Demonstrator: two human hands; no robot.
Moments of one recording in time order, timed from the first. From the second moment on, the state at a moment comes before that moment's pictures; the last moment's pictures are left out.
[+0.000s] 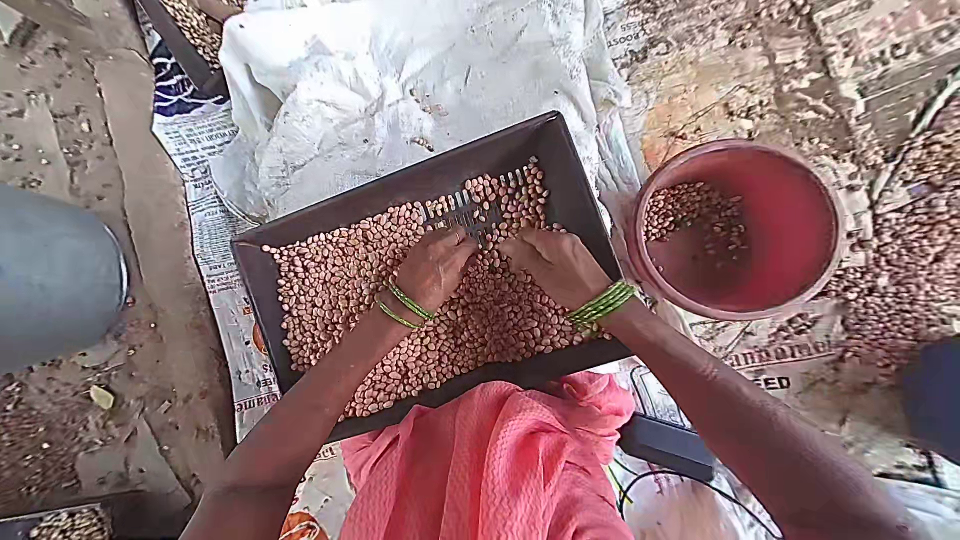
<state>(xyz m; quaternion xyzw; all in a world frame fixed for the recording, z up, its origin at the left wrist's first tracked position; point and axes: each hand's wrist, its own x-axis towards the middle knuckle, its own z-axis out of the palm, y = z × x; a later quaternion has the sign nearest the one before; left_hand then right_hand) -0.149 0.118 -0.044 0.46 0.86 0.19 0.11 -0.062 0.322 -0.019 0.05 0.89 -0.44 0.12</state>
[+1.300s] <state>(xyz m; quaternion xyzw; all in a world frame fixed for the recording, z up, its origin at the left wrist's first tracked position) -0.144 0.107 0.065 0.43 0.82 0.34 0.14 -0.053 0.316 -0.013 0.14 0.42 -0.86 0.26</state>
